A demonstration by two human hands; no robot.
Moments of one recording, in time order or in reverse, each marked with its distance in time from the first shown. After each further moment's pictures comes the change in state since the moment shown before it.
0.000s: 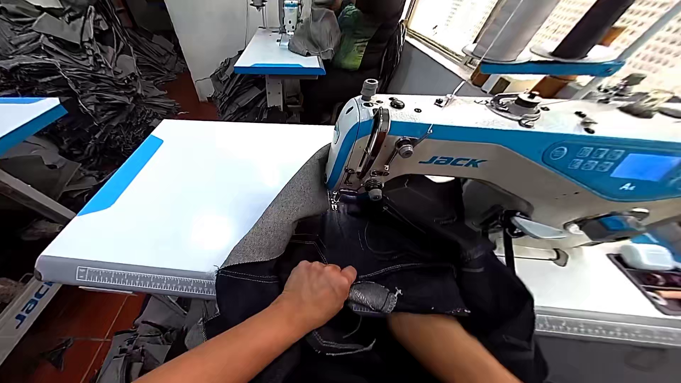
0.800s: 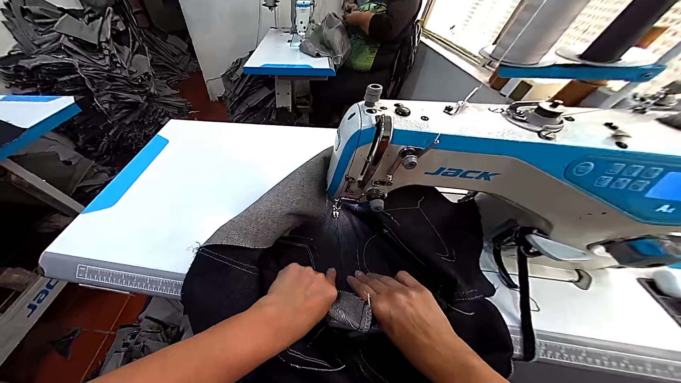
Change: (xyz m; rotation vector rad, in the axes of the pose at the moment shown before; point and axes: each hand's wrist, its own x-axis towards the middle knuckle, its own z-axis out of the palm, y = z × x) left_hand 0.008 -0.001 -0.035 0.199 -0.376 -0.100; right_hand 0.069 0.026 0.022 -0.230 0.648 -0.355
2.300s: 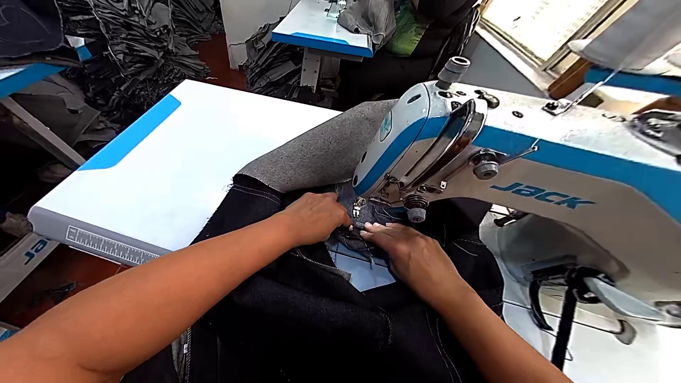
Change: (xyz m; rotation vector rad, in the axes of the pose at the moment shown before) left_hand 0.086 -0.092 -0.017 -0.108 0.311 0.237; right_hand 0.063 0.076 0.047 0.284 0.006 -0.086
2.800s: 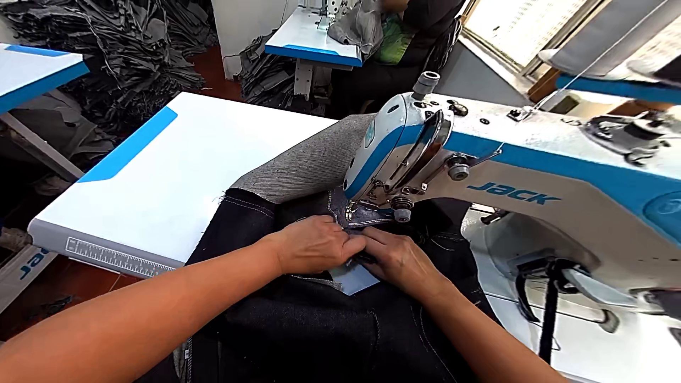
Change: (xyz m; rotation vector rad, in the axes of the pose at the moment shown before) left_hand -0.022 0.020 0.020 0.264 0.472 0.478; right_hand 0.005 0.005 0.009 0.112 0.135 -0.225
